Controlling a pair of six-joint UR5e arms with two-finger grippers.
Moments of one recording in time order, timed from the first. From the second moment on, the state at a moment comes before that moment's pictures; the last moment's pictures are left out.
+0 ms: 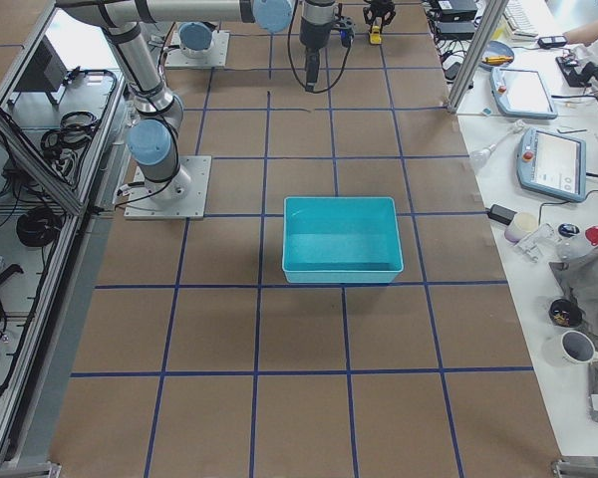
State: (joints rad) left arm -1.29 -2.38 -1.17 -1.17 1.58 1.91; right arm 1.57 -1.61 1.60 -1.48 -1.62 0.00
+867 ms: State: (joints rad) left arm -1.28 -2.39 -1.17 -1.17 1.57 1.94; right arm 1.57 -1.61 1.60 -1.48 -1.62 0.00
